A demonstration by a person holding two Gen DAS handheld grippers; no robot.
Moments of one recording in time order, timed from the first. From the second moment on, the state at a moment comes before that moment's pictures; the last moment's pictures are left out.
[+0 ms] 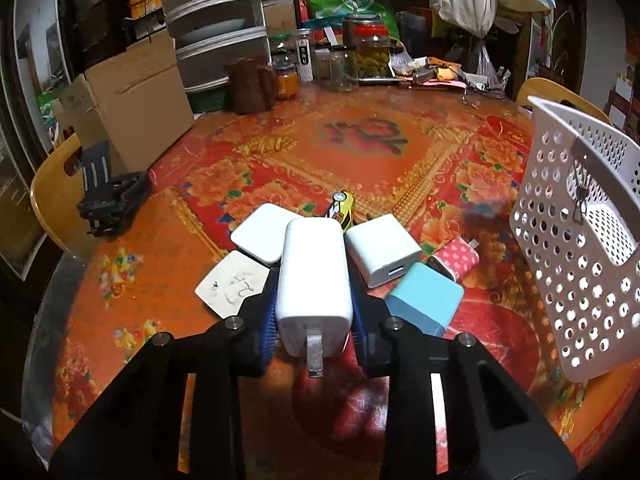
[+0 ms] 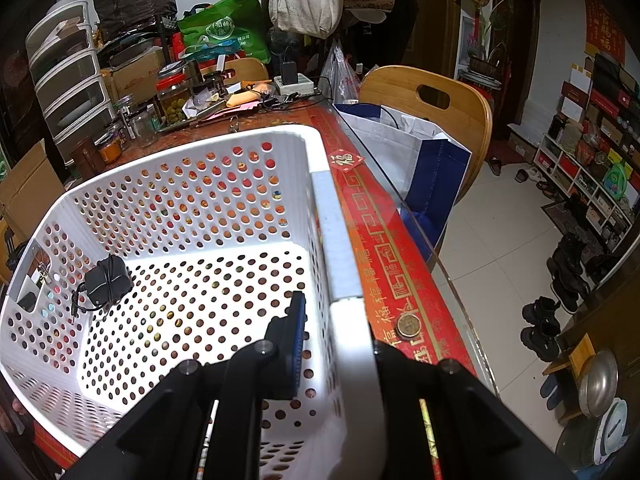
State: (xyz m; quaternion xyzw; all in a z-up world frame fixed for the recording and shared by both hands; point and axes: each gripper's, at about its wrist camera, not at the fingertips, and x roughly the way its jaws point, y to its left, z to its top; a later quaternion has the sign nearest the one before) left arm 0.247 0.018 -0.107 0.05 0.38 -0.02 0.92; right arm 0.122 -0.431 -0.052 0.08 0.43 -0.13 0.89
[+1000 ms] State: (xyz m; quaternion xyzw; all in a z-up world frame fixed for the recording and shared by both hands) left arm 0.215 -0.034 0.000 0.10 0.31 0.02 0.95; right arm 0.123 -0.431 -0.053 0.08 0.43 -0.11 0.89
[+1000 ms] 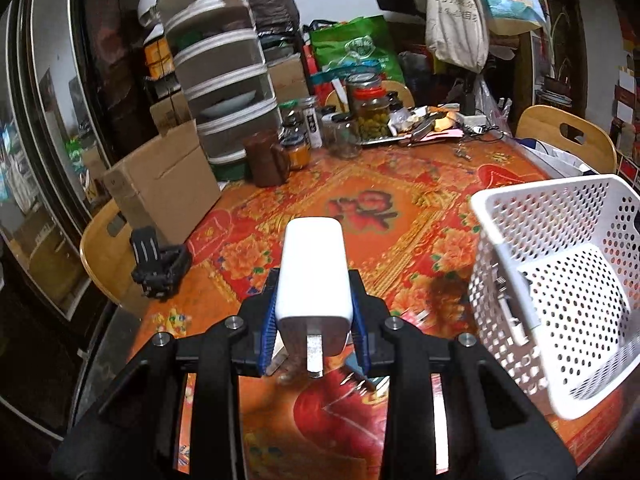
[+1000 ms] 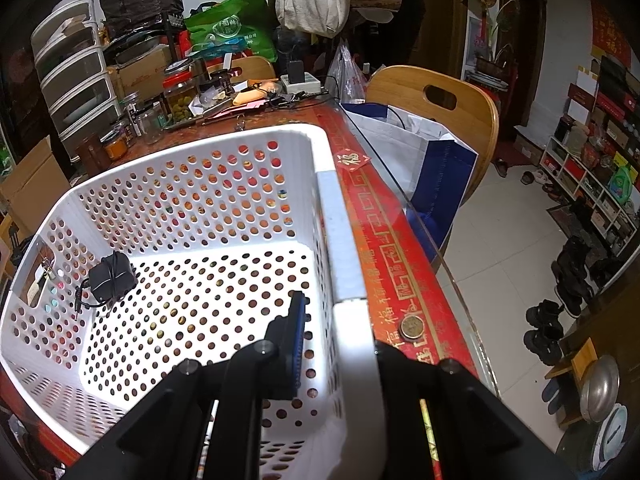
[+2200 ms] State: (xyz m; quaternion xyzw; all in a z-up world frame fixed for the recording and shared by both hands) left arm 0.278 -0.274 -0.052 0.31 0.51 -0.14 0.79; right arm 0.124 -0.437 -0.054 0.09 0.43 -0.10 0.89
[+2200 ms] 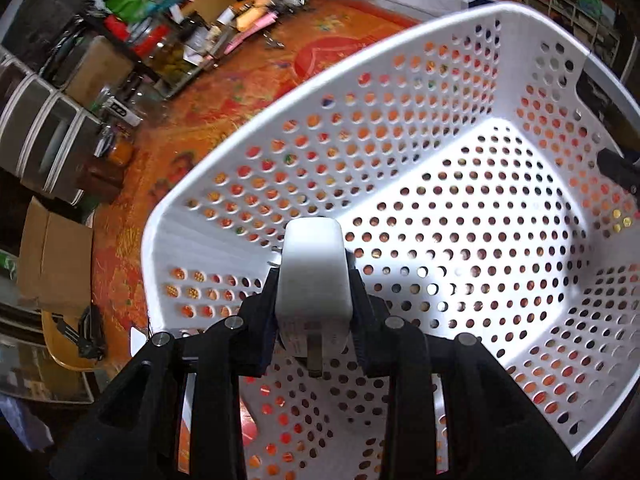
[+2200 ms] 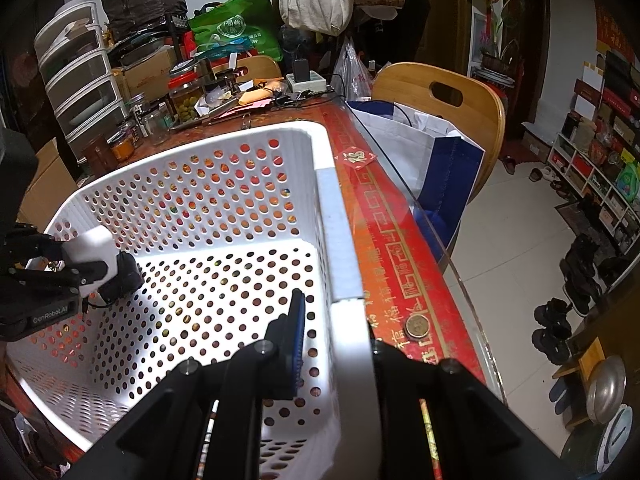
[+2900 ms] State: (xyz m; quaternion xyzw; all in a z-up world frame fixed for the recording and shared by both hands) left arm 0.270 0.013 -0.021 0.07 0.44 -0.02 0.90; right arm 0.126 -0.436 -0.054 0.08 0.44 -0.10 0.89
